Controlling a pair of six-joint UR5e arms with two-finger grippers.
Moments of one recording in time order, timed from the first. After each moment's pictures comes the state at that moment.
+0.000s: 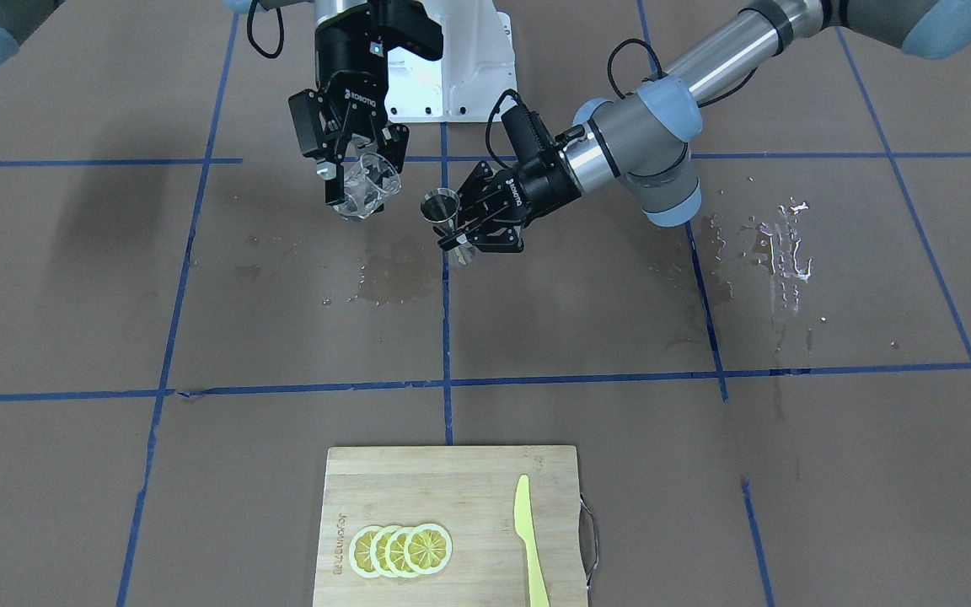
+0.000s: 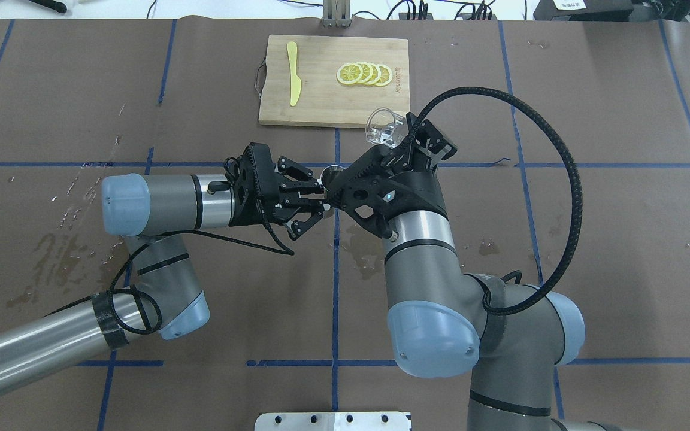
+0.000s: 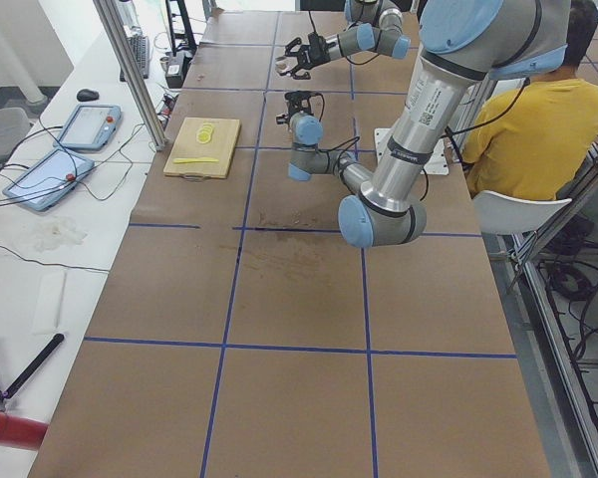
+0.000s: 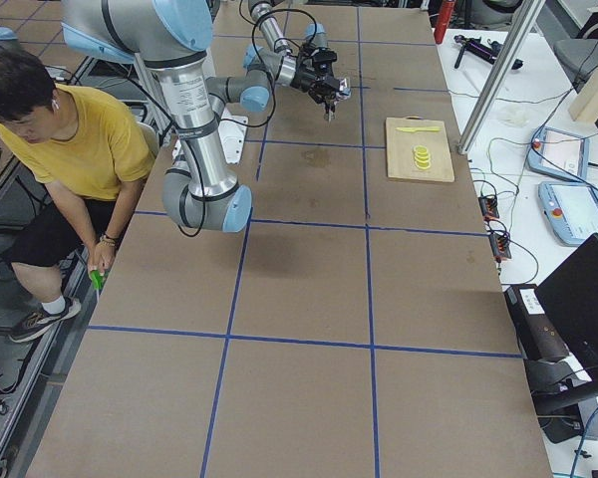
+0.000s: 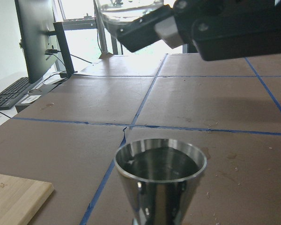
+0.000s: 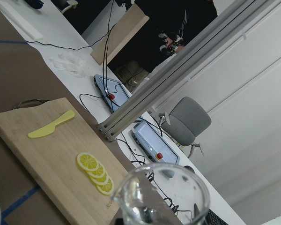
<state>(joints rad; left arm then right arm) -0.53 -2.16 -1.37 -3.07 -1.82 -0.22 0.26 -1.05 1.99 -1.45 0.56 0.39</state>
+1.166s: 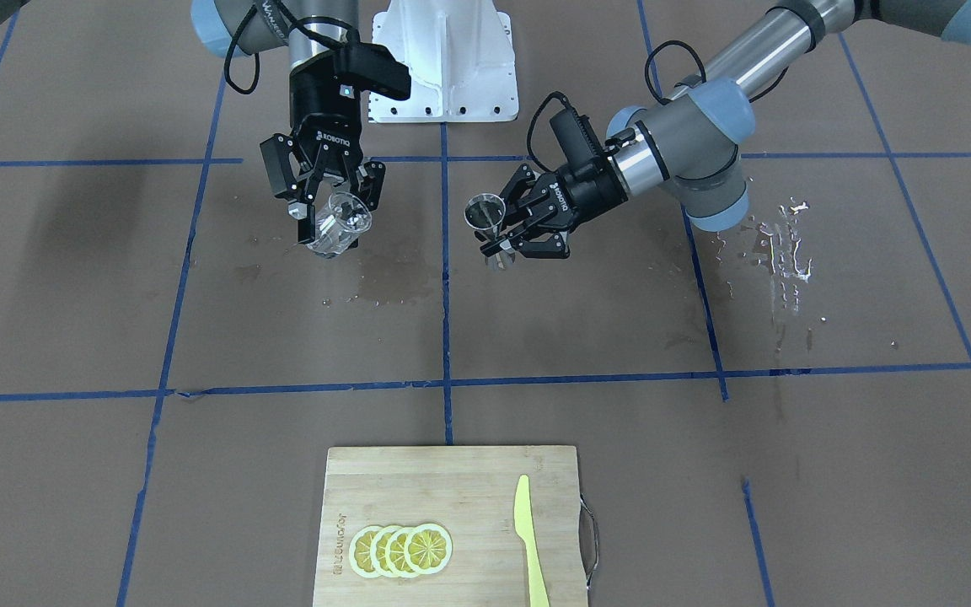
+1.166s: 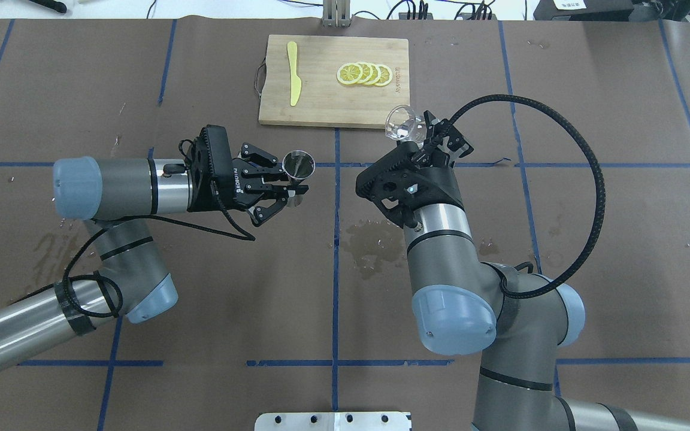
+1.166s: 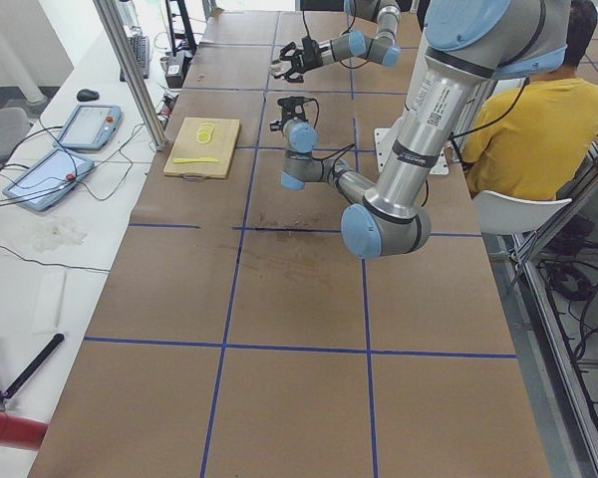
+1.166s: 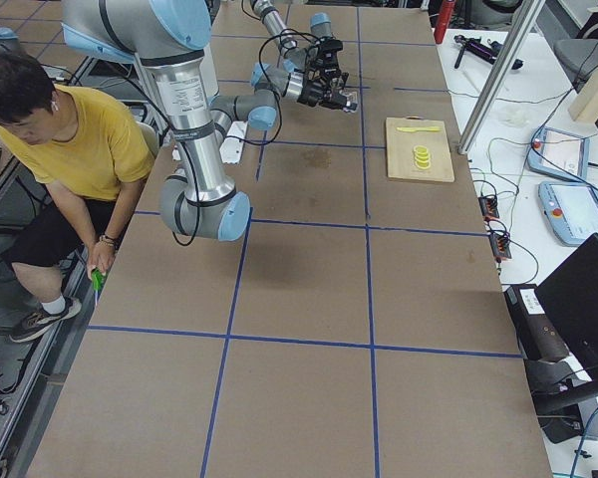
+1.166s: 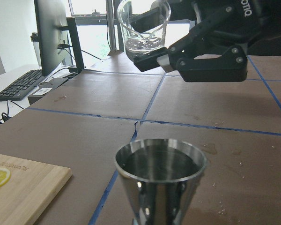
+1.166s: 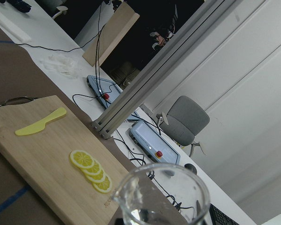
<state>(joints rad) -0.61 -2.07 -1.42 -3.10 -1.89 -0.25 0.29 -1.11 1.92 -1.26 0.57 0.39</state>
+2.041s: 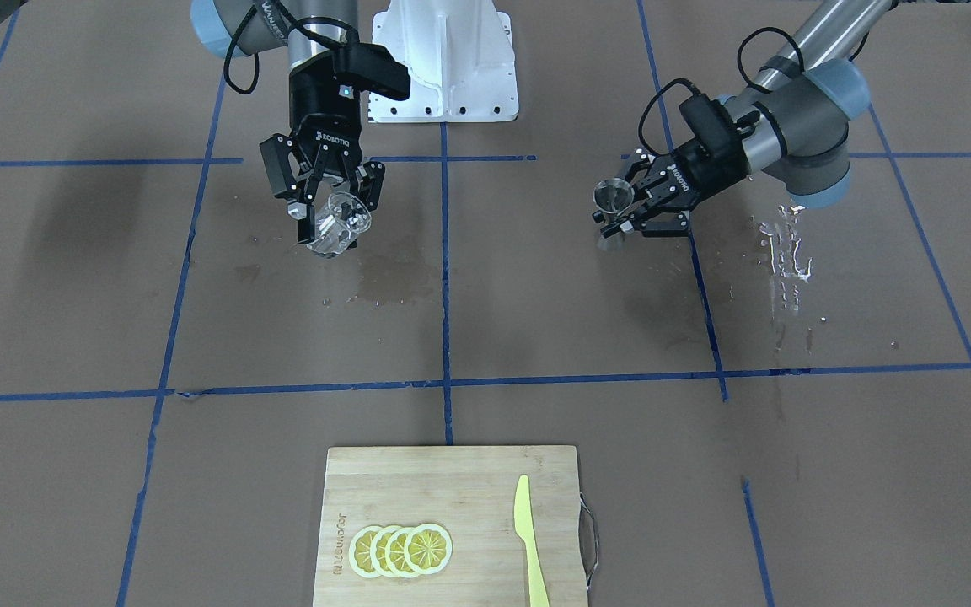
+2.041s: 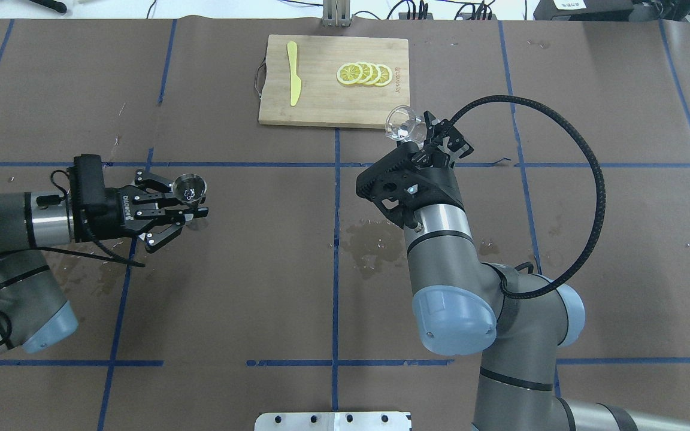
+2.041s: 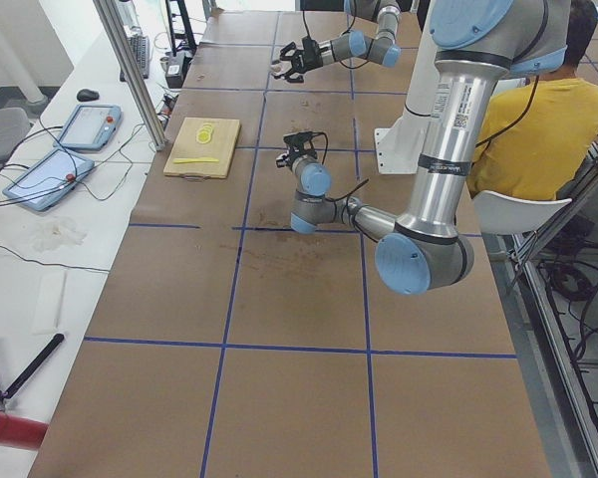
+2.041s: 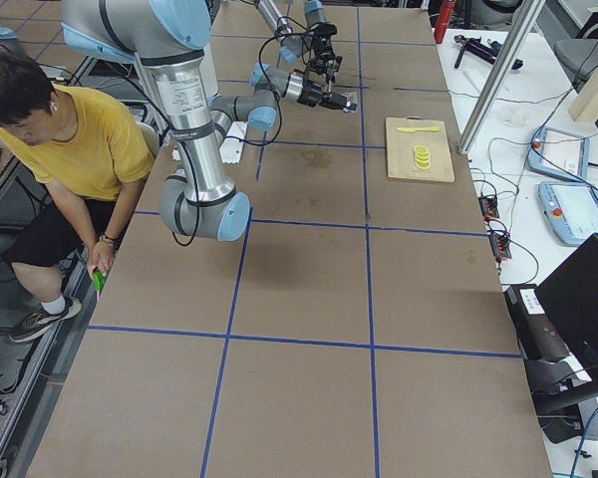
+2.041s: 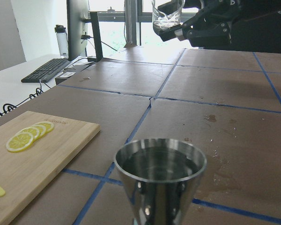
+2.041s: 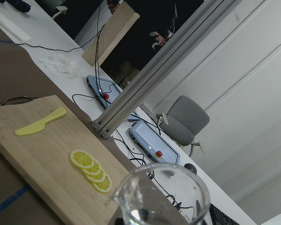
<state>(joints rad) -0.64 -1.73 -1.54 -3.31 -1.89 -0.34 0.29 -1.11 1.92 -1.26 0.57 0.39</state>
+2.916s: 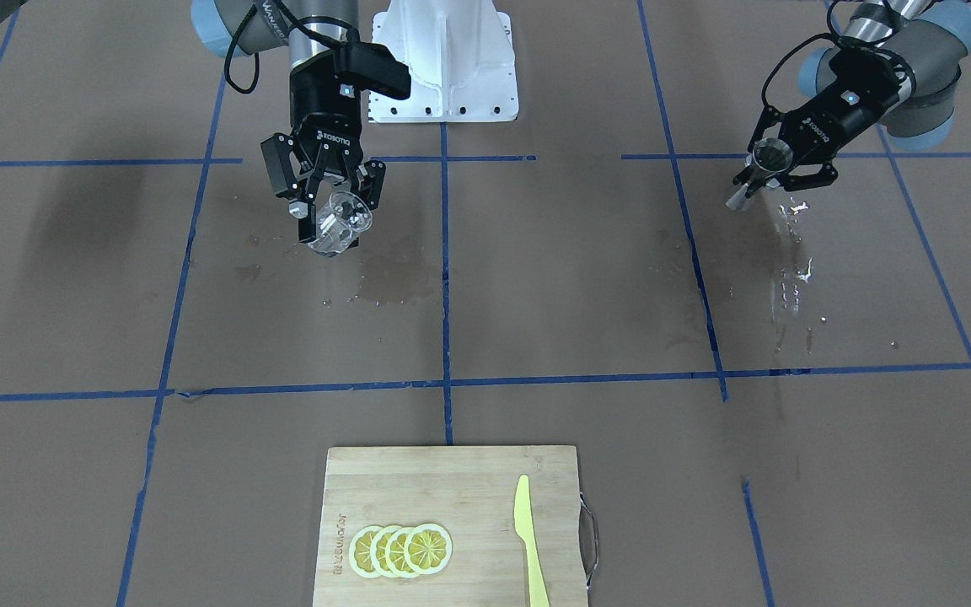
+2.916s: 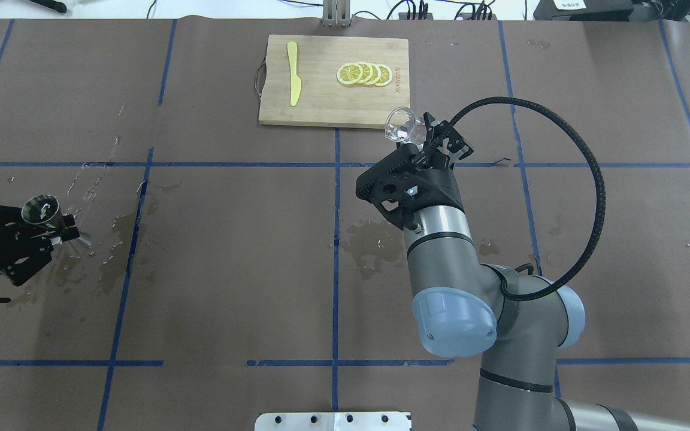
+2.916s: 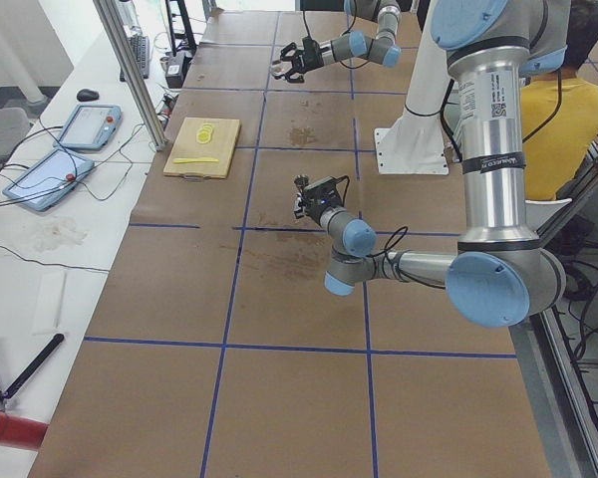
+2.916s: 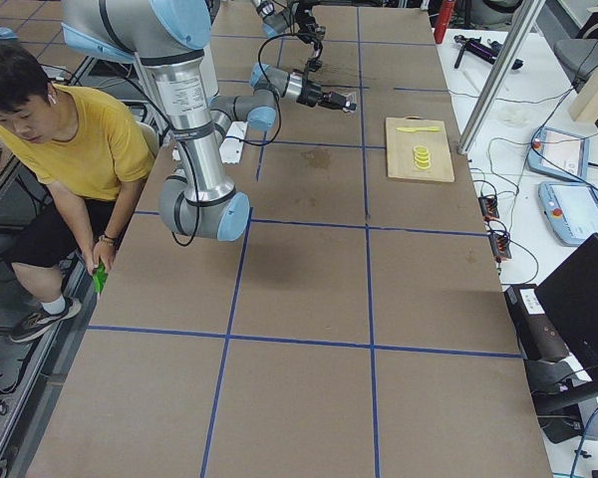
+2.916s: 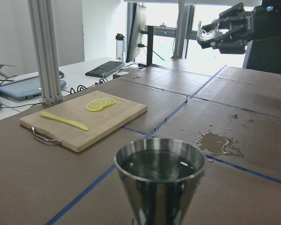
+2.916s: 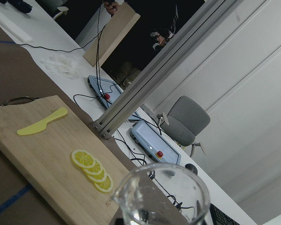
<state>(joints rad) -0.63 -1.40 -1.57 -3.61 -1.67 -0.50 0.29 -1.11 1.92 -1.25 0.57 0.39</state>
